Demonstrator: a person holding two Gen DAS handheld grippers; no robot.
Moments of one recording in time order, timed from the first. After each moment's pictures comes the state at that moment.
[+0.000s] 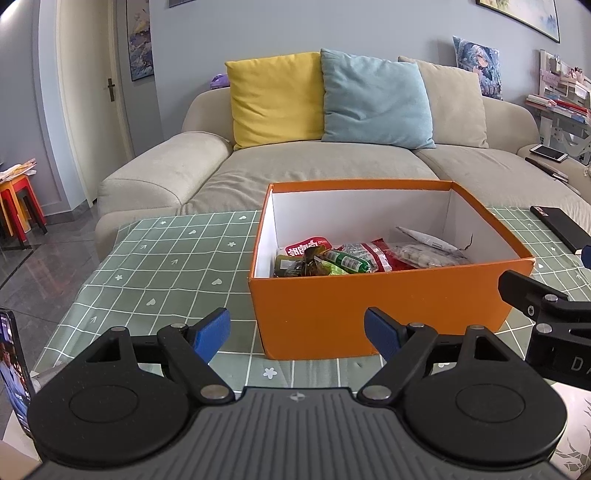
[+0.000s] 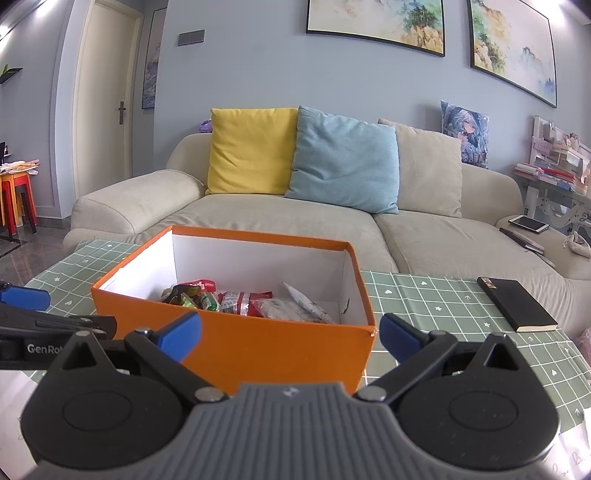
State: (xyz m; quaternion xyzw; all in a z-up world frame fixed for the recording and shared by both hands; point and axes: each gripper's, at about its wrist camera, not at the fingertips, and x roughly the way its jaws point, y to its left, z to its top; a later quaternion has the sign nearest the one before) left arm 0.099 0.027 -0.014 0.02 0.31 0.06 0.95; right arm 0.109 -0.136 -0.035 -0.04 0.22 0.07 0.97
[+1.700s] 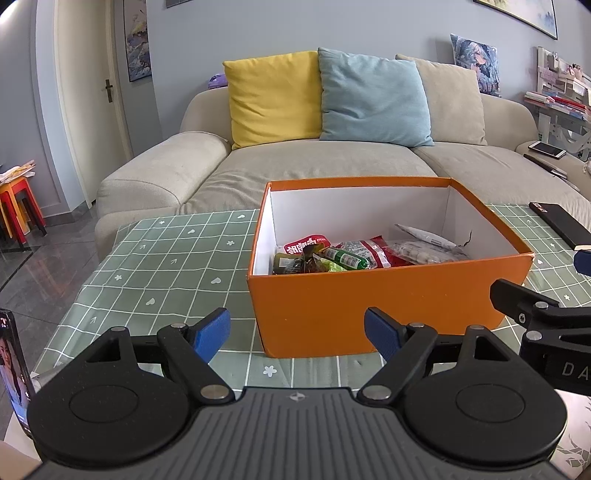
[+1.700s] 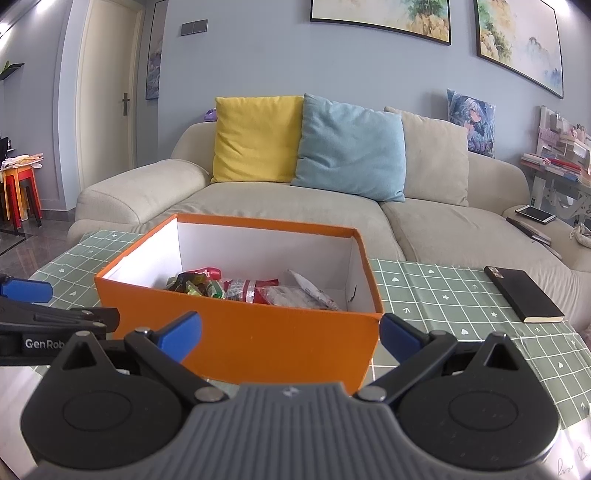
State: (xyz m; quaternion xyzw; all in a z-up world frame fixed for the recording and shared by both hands) left arm 0.098 0.026 -0.015 0.03 0.31 0.05 0.95; right arm 0.114 -0.136 -0.039 -0.04 0.24 0.08 0.97
